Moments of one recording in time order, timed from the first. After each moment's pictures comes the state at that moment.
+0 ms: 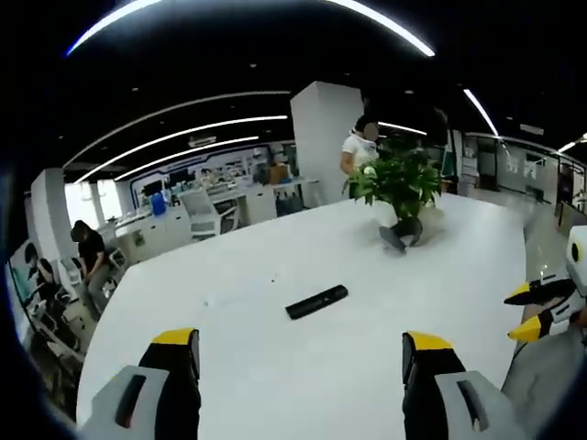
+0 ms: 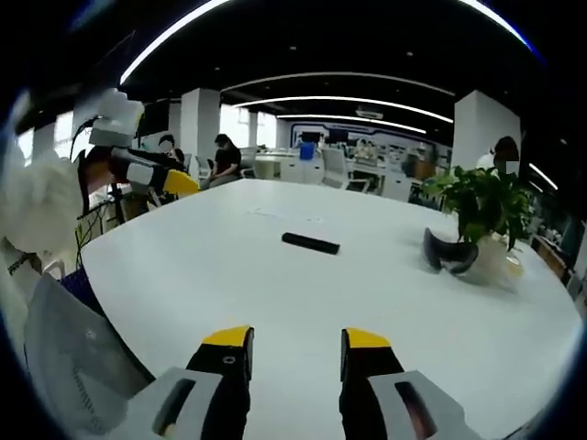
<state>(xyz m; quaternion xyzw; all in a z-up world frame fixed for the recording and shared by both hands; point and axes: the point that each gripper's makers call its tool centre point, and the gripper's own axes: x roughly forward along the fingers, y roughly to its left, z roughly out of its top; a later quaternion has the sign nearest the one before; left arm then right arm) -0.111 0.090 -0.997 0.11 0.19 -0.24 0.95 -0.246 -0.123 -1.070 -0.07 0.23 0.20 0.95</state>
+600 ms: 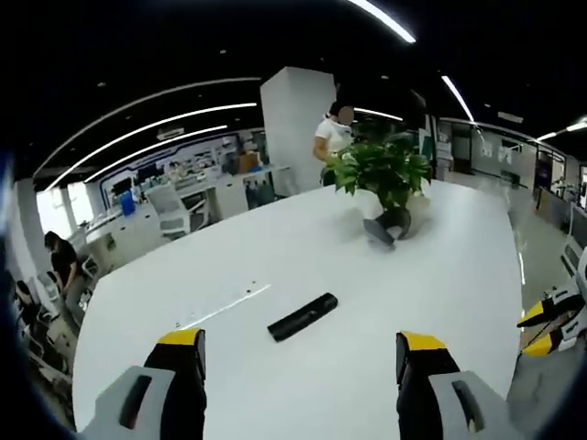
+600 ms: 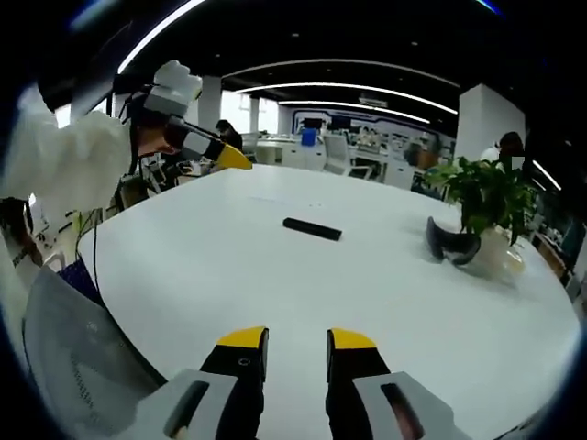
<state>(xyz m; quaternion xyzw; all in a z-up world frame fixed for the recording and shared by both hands) -0.046 0.045 -1.004 0.14 0.23 -0.30 0.92 -0.247 -0.124 -1.080 -0.08 0.26 0.20 0.94</state>
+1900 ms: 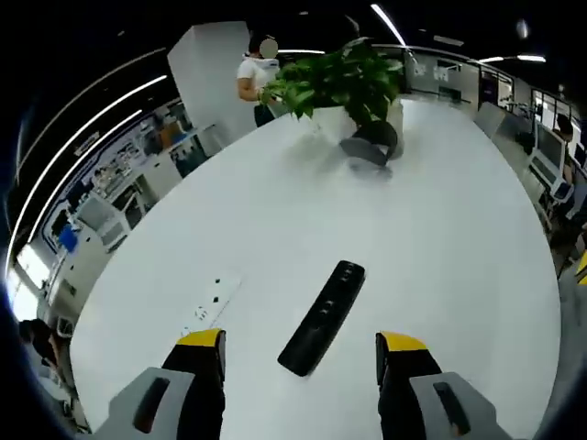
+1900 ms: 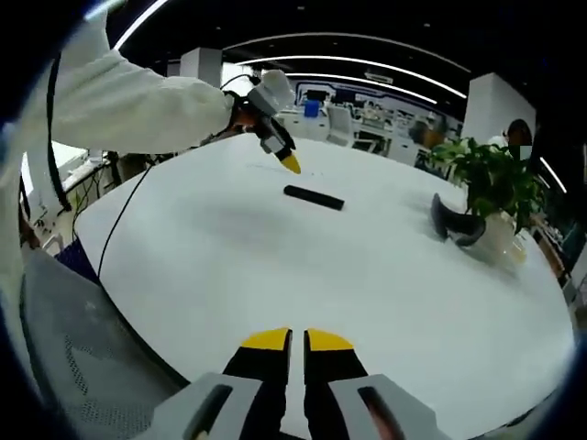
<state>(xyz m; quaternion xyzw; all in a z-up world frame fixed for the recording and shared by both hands) 0.087 0.004 -1.112 0.31 0.33 -0.41 0.79 -0.250 -0.127 -1.103 -0.11 0.33 0.20 0.92</state>
